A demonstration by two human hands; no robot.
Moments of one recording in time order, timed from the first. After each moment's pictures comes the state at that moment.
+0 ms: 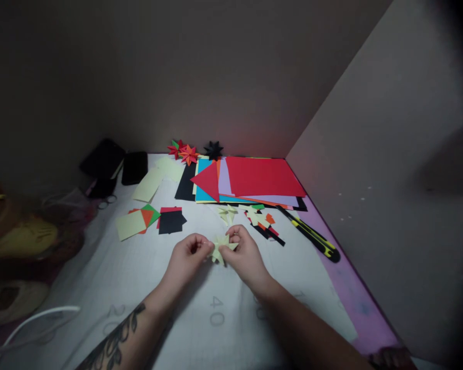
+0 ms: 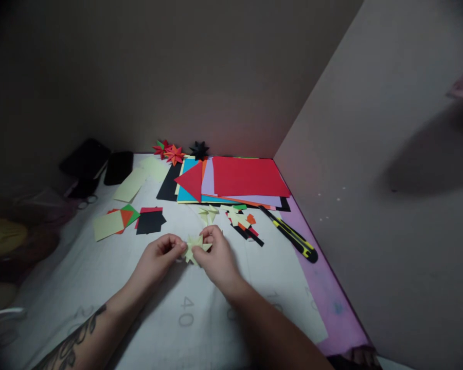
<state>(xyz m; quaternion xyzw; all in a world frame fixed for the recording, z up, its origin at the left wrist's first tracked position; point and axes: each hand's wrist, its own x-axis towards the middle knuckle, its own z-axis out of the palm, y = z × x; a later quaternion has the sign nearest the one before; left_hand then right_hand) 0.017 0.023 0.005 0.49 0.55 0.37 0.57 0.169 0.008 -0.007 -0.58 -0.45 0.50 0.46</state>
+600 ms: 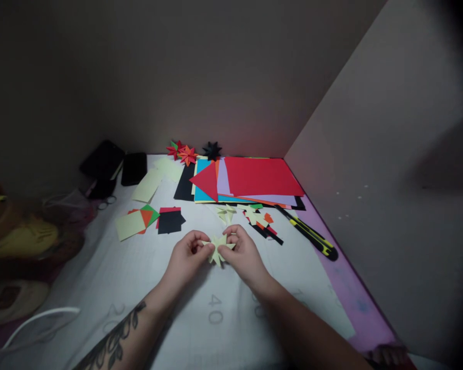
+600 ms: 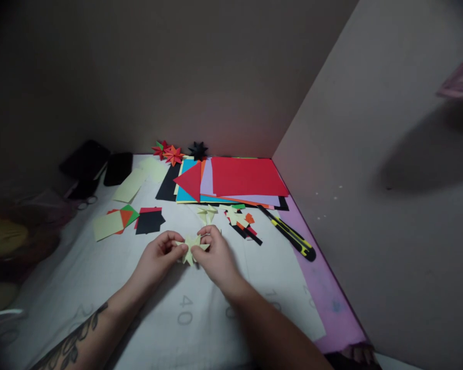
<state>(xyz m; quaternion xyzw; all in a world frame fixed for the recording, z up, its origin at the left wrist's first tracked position) 0.020 0.021 0.005 0.48 0.53 0.39 0.58 0.170 0.008 -0.005 -0.55 -0.42 0.55 0.47</state>
